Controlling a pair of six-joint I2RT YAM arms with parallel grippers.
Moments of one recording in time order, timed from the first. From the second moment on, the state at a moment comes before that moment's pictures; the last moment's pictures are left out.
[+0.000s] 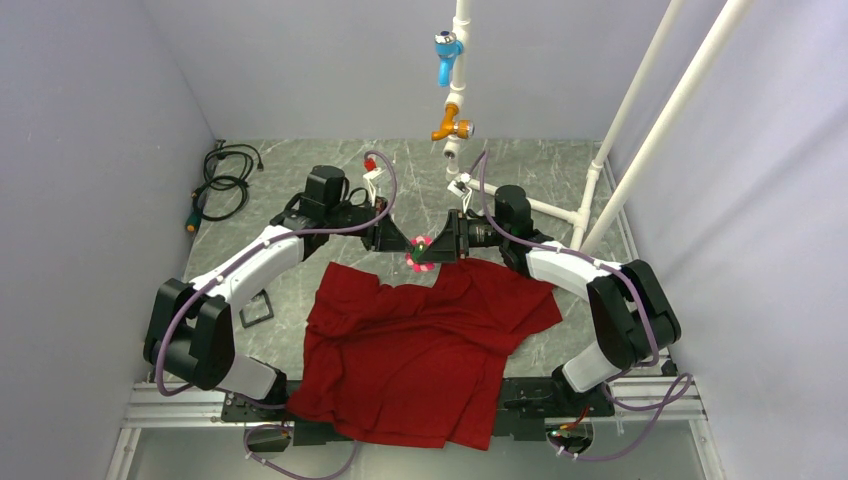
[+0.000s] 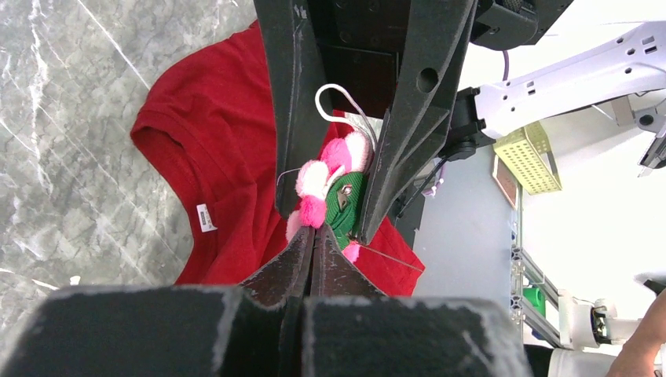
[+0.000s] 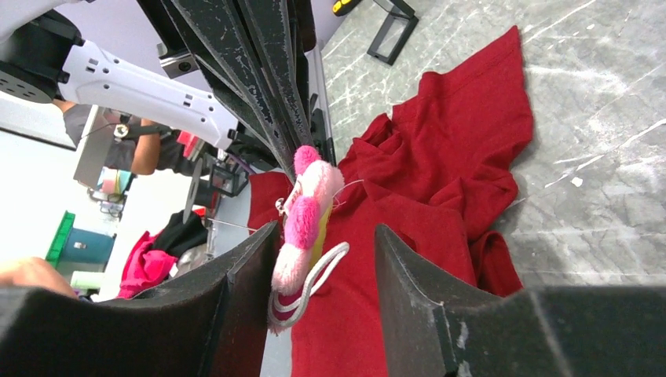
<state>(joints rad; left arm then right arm) -0.43 1.45 1.03 -0.12 0.99 -0.31 0.44 1.54 0.81 0.47 -1.10 0.67</state>
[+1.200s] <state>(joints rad) -0.42 1.44 1.00 -0.11 0.96 -0.30 0.44 1.54 0.77 0.50 -1.10 0.73</state>
